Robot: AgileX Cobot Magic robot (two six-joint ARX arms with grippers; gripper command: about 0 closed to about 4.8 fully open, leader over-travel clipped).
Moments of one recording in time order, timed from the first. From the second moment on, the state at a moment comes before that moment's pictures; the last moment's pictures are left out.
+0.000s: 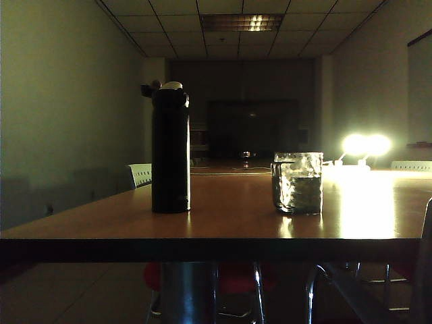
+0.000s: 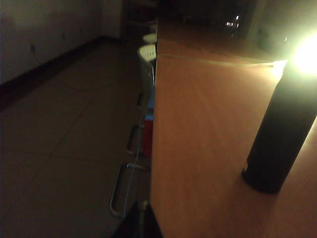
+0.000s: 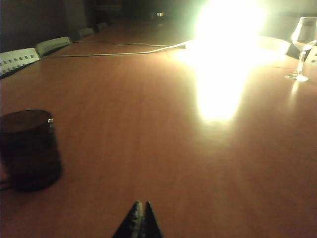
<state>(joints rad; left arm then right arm) -0.05 0.01 0.01 0.04 -0.03 -0.08 0.06 0.00 0.01 0.04 0.12 0.06</state>
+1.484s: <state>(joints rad) -0.09 1.22 0.60 0.45 0.60 -0.11 0.07 0.42 0.65 -0.33 -0.54 0.16</state>
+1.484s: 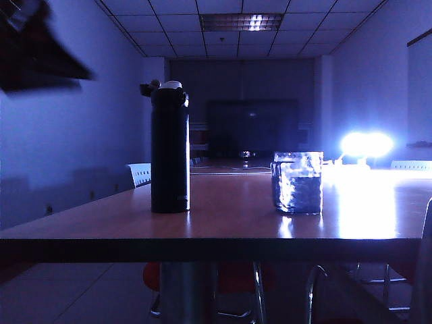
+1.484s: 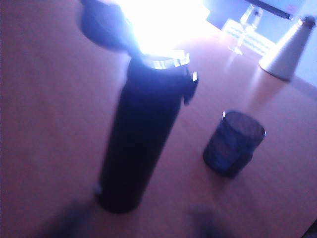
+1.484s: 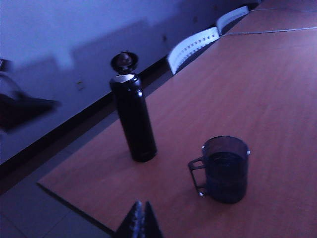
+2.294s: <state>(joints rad) -0.29 1.72 0.80 0.76 0.36 -0.02 0.07 0.43 0.65 -0.38 -0.58 0.16</state>
